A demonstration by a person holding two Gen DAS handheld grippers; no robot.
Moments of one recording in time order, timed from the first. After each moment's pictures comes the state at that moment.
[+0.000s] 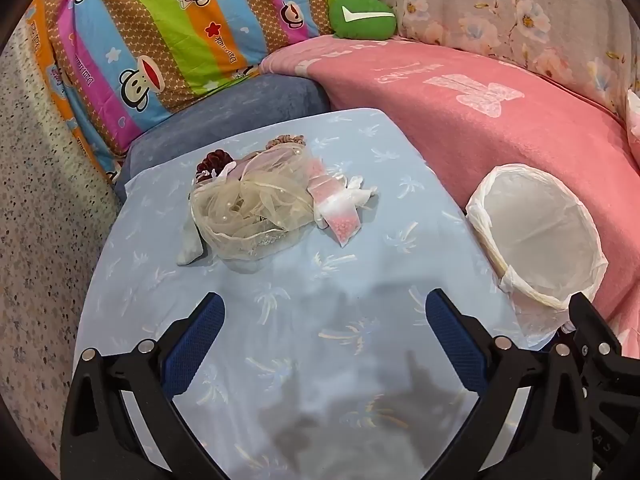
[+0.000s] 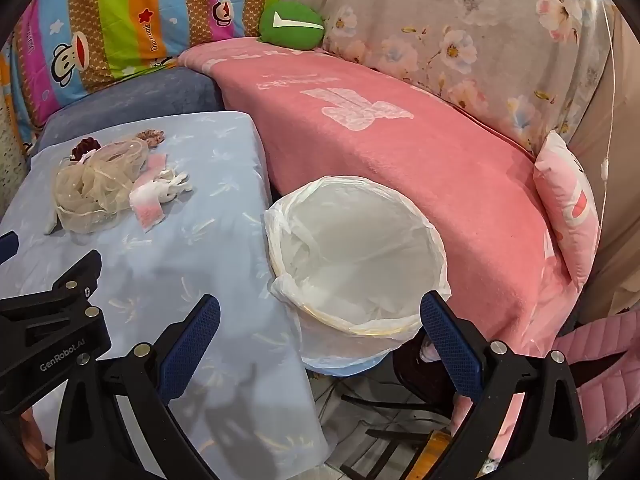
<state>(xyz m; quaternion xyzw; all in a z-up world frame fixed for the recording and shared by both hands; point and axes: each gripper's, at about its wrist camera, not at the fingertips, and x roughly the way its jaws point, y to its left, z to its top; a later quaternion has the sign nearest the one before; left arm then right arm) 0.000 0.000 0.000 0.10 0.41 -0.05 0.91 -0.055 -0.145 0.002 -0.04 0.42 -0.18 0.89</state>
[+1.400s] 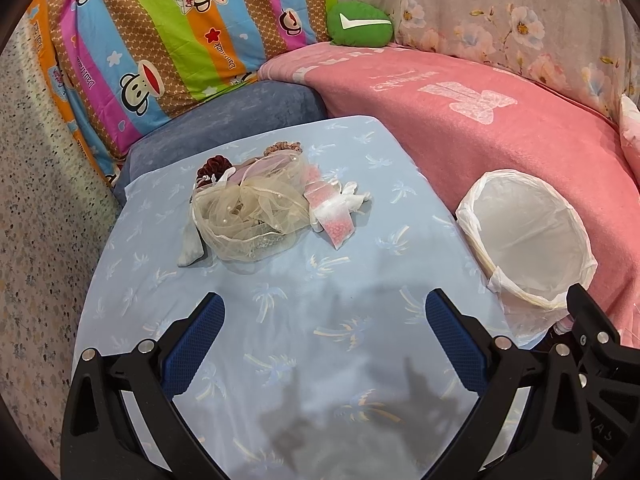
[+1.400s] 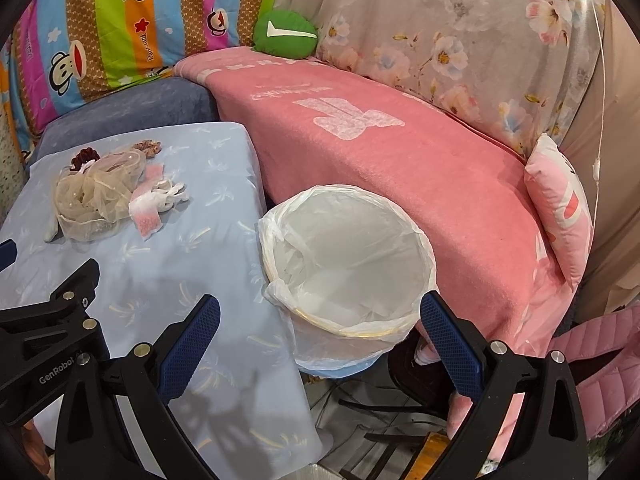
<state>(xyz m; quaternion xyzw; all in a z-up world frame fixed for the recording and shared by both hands) -0.002 -0.008 0.011 0.09 0.41 -0.05 0.91 -0.064 -0.146 0.014 -0.04 0.40 -0.19 0.90</state>
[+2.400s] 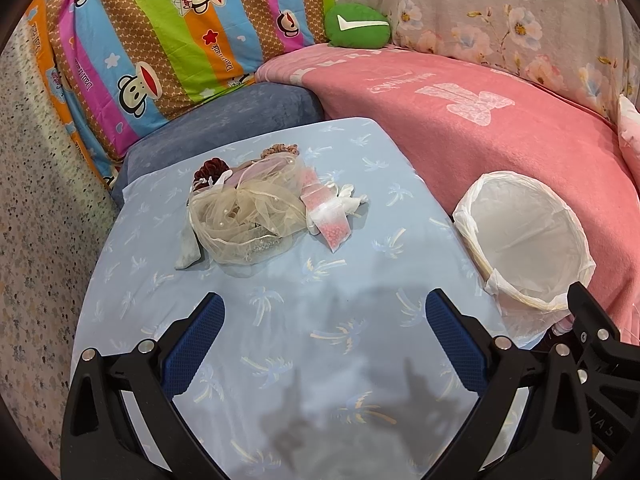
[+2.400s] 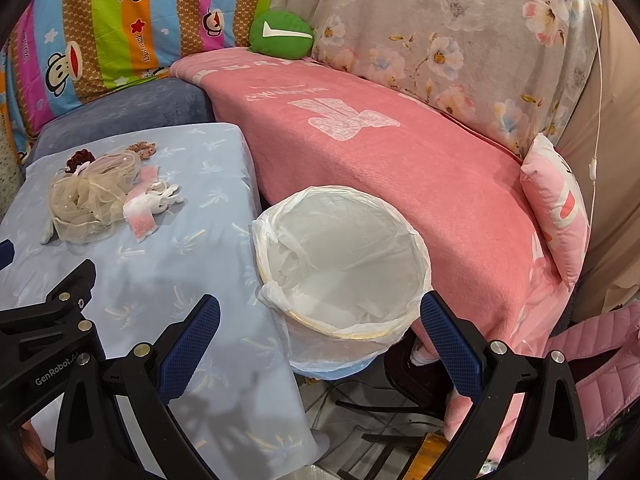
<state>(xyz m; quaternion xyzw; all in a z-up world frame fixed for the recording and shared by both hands) -0.005 -0.009 0.011 0.09 0.40 -0.06 0.91 -0.063 -0.146 0.013 -0.04 0.40 -0.19 0.90</state>
